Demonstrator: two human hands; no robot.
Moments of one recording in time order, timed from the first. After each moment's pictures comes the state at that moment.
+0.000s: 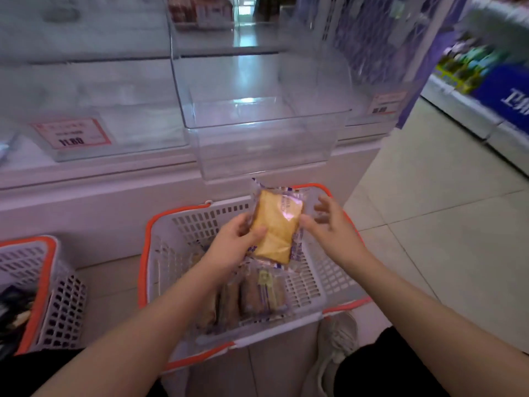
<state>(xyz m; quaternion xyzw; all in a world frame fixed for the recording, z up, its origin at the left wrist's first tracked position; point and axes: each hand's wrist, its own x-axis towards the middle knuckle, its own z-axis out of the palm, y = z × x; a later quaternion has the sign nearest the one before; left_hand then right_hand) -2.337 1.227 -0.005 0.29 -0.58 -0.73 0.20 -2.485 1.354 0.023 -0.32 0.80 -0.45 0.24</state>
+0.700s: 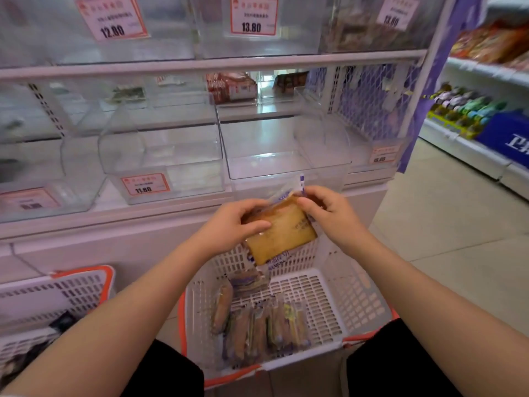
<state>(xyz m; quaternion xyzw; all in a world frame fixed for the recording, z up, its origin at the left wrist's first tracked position) -2.296 1.189 0.129 0.17 -0.88 -0.40 0.20 -2.454 1.317 0.131 -0.48 0.67 -0.54 0.17</state>
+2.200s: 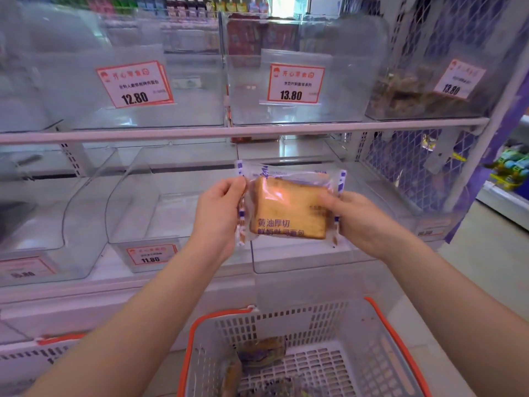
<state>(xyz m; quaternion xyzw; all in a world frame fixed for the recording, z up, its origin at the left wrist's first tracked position) -2.359 1.081 0.211 0.34 -0.54 -0.63 0.45 -2.534 1.188 0.206 -0.35 0.59 -0.59 0.43</state>
